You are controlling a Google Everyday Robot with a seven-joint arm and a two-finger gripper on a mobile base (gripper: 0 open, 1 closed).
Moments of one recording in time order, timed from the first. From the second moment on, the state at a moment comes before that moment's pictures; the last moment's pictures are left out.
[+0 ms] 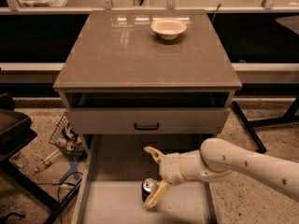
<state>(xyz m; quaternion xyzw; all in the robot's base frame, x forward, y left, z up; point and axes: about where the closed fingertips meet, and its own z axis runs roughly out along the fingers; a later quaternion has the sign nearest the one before) 0.432 0.020 0.579 -0.61 0.60 0.34 0.38</state>
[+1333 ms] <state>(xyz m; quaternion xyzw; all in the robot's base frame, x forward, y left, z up) 0.432 -0.004 0.497 -0.61 0.61 0.35 0.36</state>
